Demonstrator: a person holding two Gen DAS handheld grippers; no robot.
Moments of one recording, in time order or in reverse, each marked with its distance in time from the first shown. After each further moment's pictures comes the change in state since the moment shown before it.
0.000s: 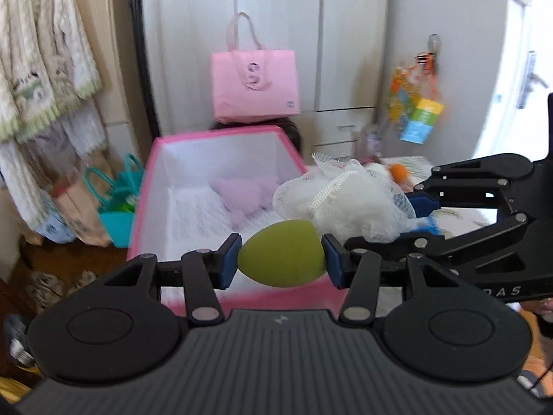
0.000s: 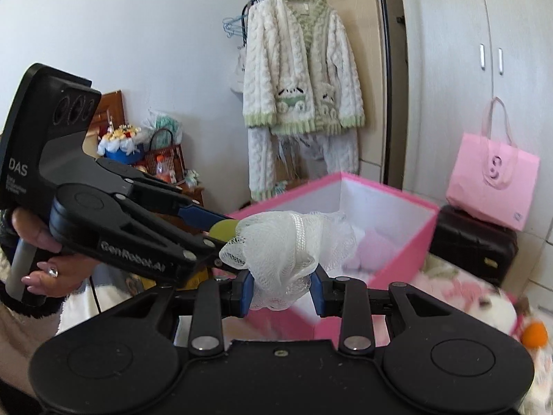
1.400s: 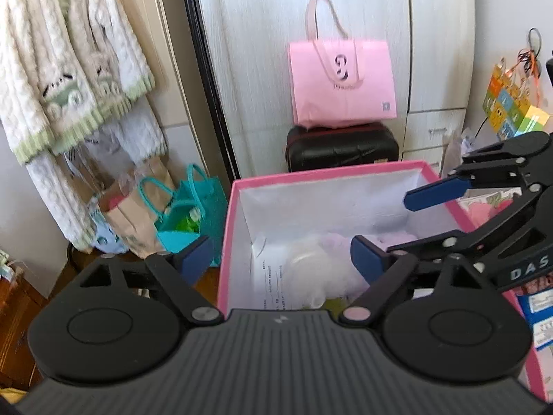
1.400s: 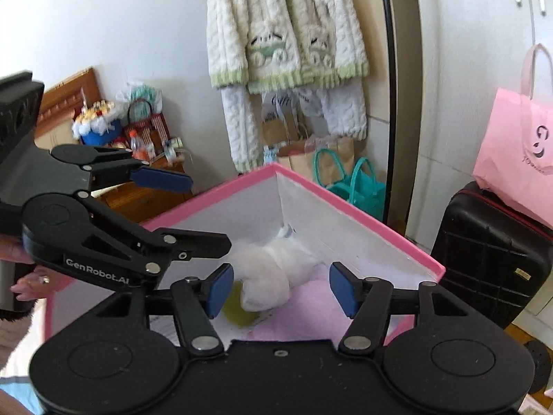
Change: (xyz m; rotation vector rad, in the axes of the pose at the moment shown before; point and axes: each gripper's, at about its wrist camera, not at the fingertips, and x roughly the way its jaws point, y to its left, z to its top) left arm 0.131 0.081 0.066 -0.018 0.021 0.225; right arm 0.170 -0.135 0.068 0.031 0.188 0.104
